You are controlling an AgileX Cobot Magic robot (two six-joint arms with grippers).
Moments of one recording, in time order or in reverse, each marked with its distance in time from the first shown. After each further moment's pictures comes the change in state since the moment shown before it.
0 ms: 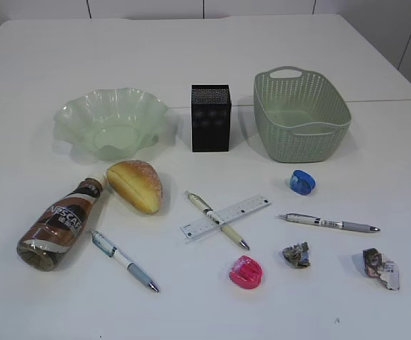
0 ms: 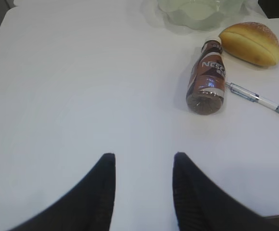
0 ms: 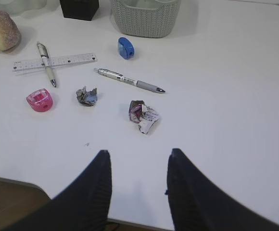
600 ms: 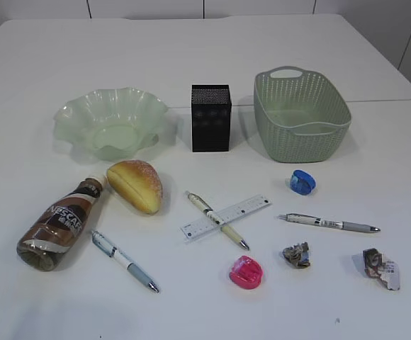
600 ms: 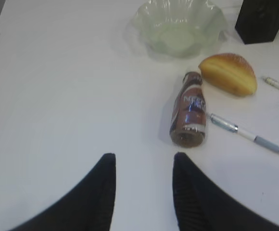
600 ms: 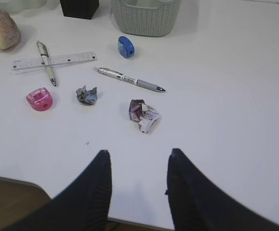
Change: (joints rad) left arm -0.039 0.196 -0.086 -0.036 -0.120 0.010; right arm 0.000 0.004 0.000 0.000 0.000 0.000
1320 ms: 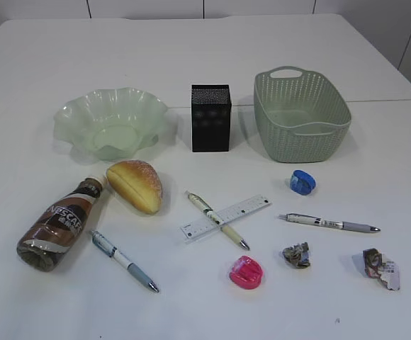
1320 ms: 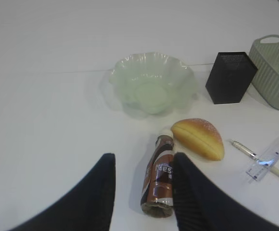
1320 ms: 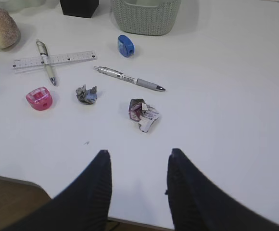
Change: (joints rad) left arm -0.026 0.351 -0.189 -0.122 -0.246 0.000; right arm 0.000 0.004 0.000 0.000 0.000 0.000
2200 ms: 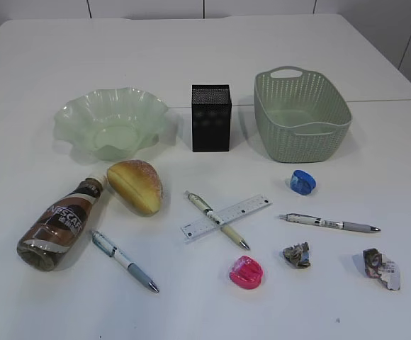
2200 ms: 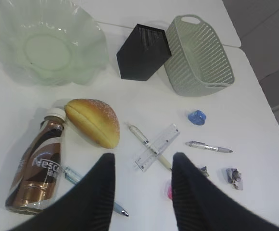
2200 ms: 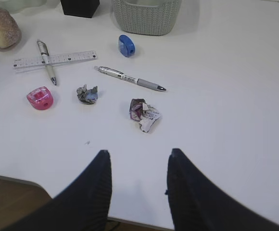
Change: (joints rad) left arm -0.044 0.441 -0.247 -0.395 0.066 0.000; right arm 0.002 0.000 0.000 0.000 0.000 0.001
